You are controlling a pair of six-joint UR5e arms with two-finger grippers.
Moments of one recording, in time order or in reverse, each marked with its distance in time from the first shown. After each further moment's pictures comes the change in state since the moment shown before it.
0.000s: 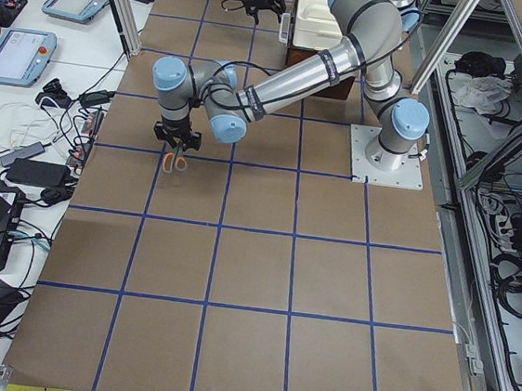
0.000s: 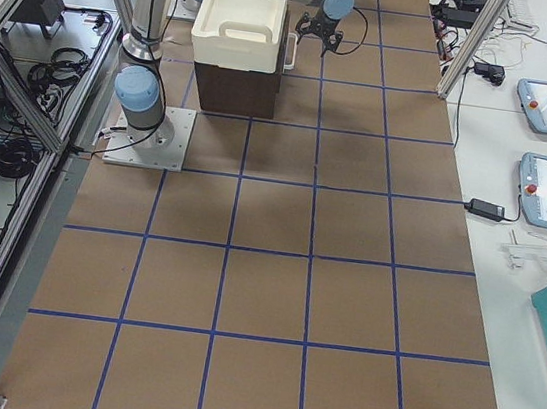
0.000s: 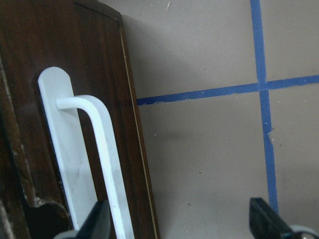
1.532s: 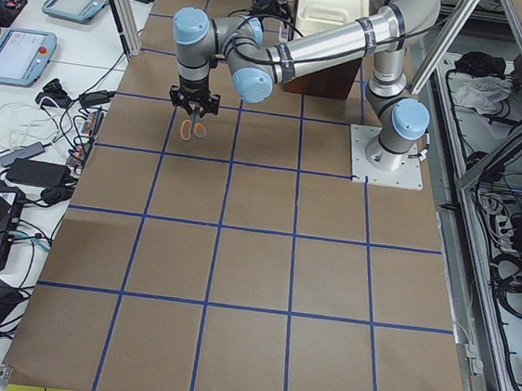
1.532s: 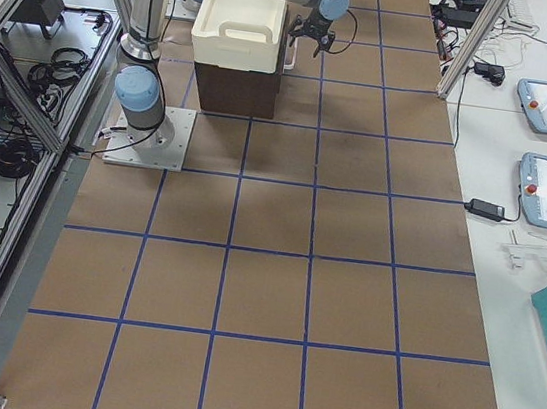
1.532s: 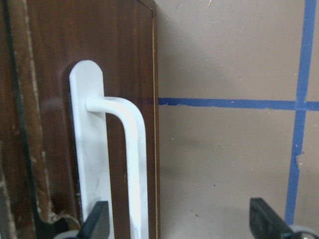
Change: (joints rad) left arm -0.025 0.166 -0.046 -0.119 -0.032 -0.107; right arm 0.034 0.002 0.033 -0.011 -0.020 -0.098
